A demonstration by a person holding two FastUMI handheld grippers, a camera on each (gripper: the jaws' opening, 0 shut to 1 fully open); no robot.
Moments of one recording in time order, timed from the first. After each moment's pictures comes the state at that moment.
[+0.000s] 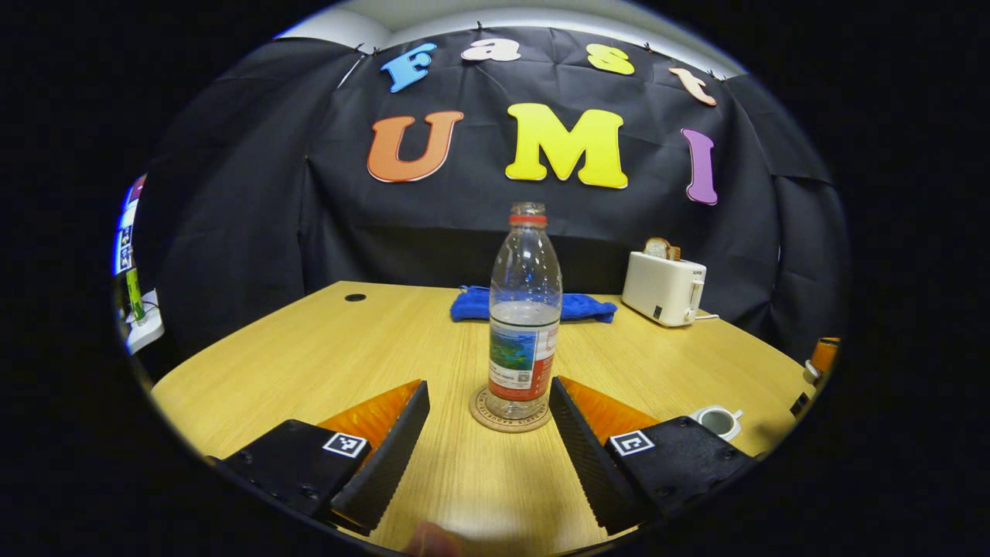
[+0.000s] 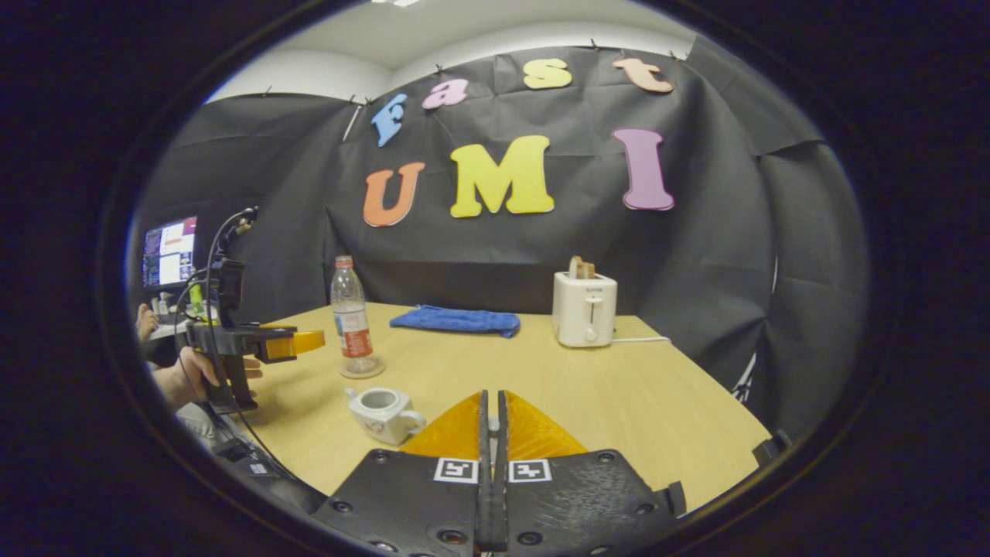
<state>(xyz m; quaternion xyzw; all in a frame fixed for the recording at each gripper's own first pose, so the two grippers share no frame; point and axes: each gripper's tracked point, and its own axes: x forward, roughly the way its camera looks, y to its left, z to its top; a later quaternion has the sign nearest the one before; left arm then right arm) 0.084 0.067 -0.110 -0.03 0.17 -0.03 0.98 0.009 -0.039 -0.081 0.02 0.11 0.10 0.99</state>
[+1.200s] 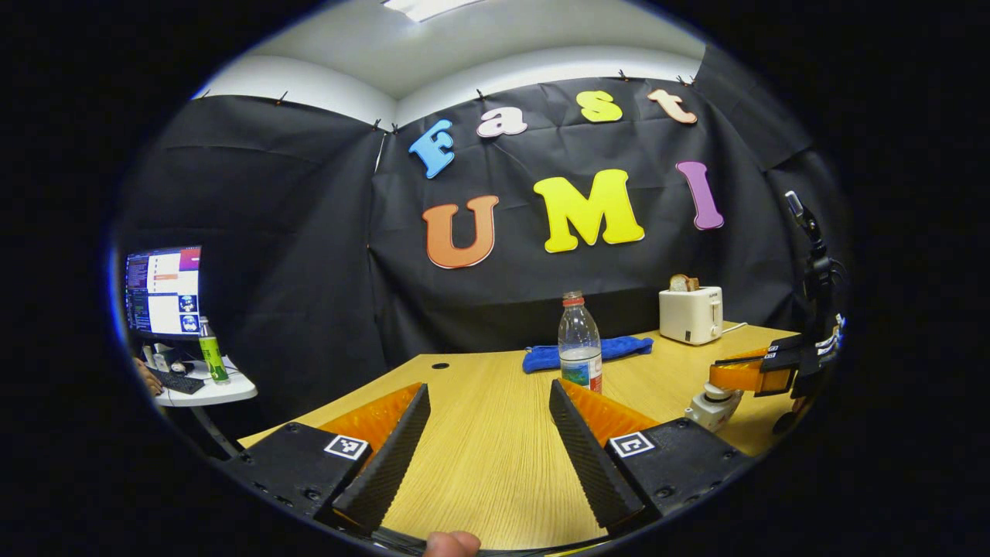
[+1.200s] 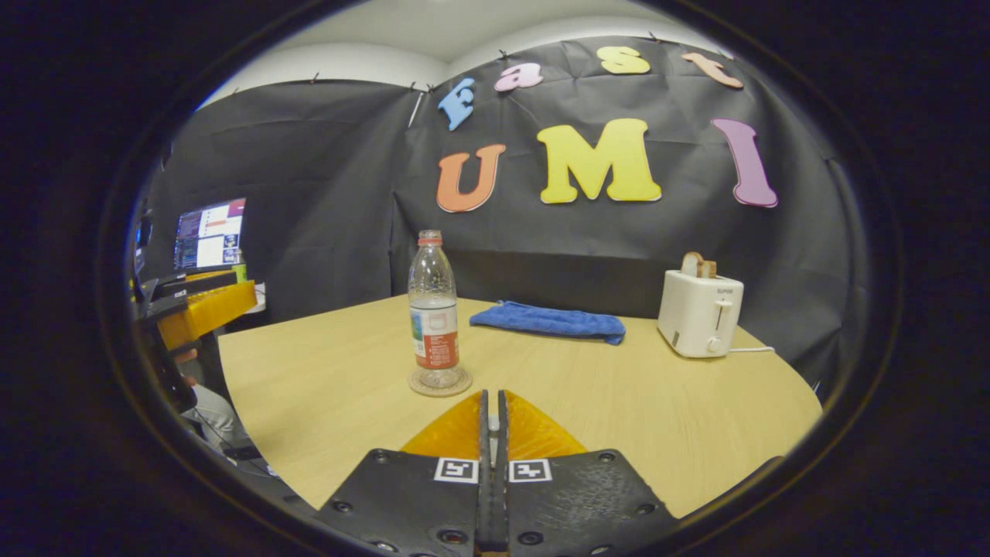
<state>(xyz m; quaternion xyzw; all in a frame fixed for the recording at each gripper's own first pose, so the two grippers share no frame) -0.012 0.128 -0.037 0.05 0.05 0.04 1.00 0.070 0.090 -0.114 0.00 0.12 0.21 0.97</state>
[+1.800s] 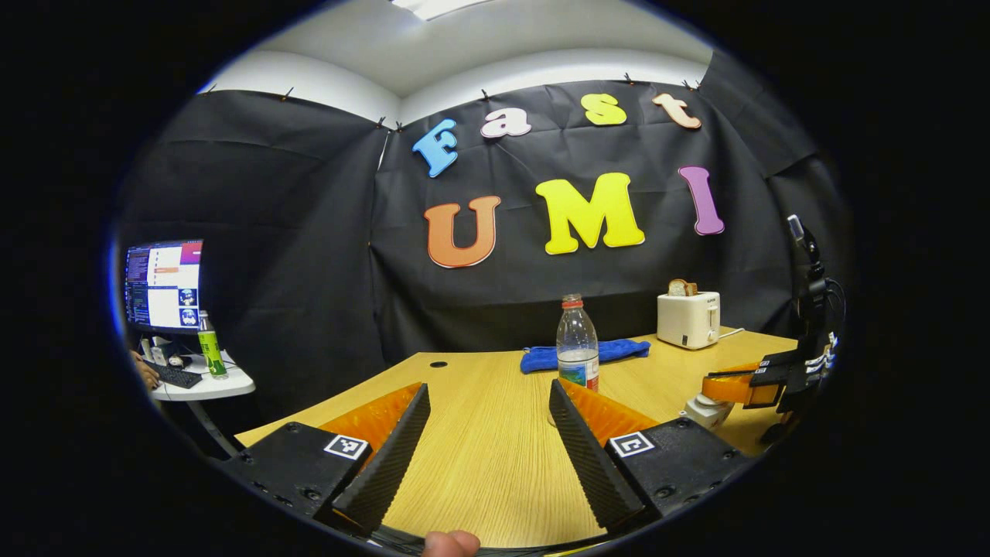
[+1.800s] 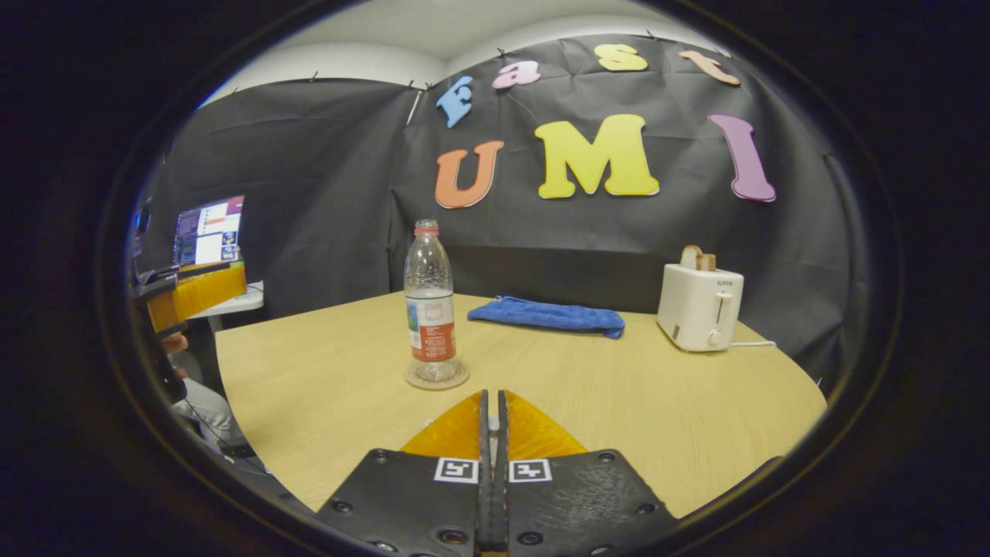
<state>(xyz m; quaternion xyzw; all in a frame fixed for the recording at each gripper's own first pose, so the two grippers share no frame) -0.015 0.127 -0.035 0.04 0.04 0.05 1.00 0.071 0.086 -0.128 0.00 0.13 0.20 0.97</state>
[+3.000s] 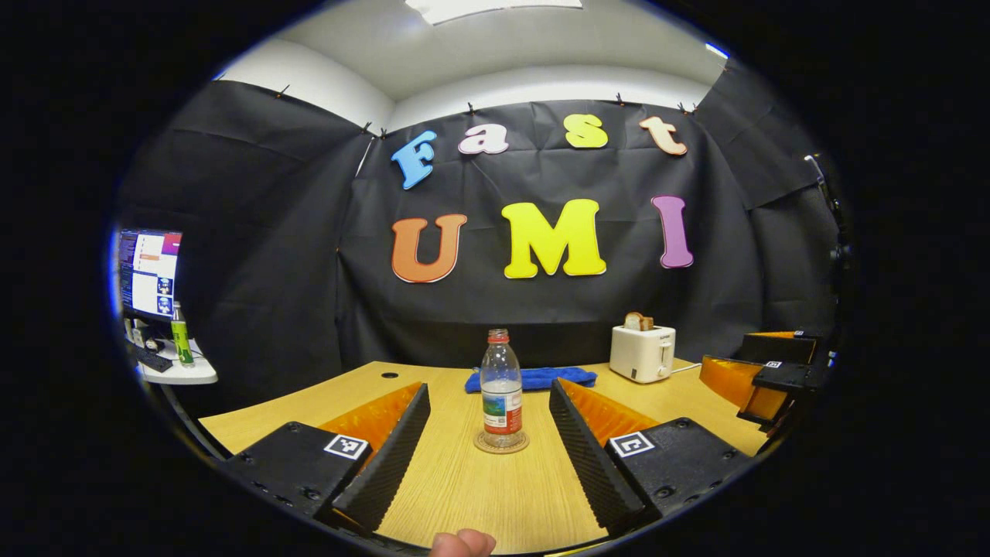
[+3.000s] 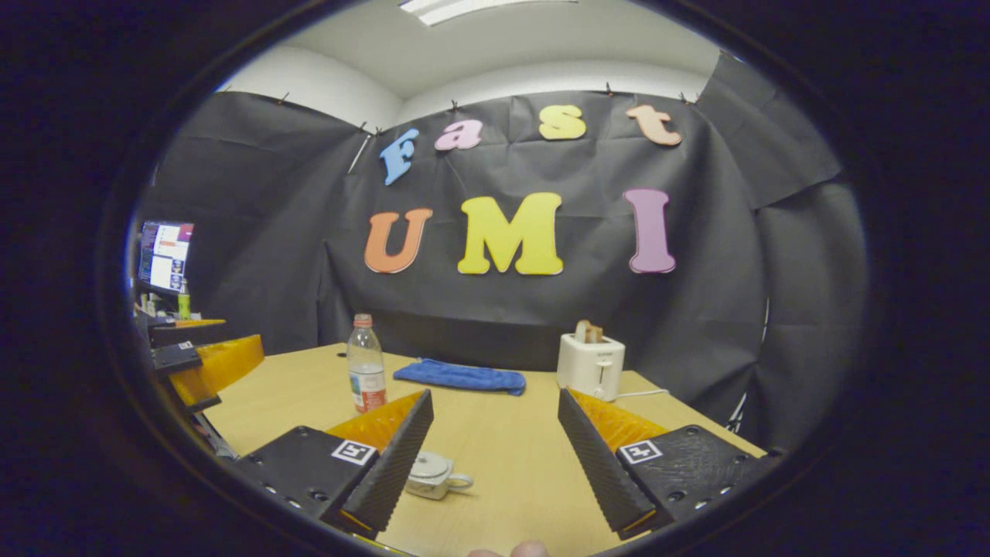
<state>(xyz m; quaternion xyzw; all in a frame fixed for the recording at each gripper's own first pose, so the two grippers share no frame) -0.010 0.026 -0.001 0.00 0.01 -0.01 1.00 -0.005 -0.006 -0.007 0.00 0.00 0.03 1.00</state>
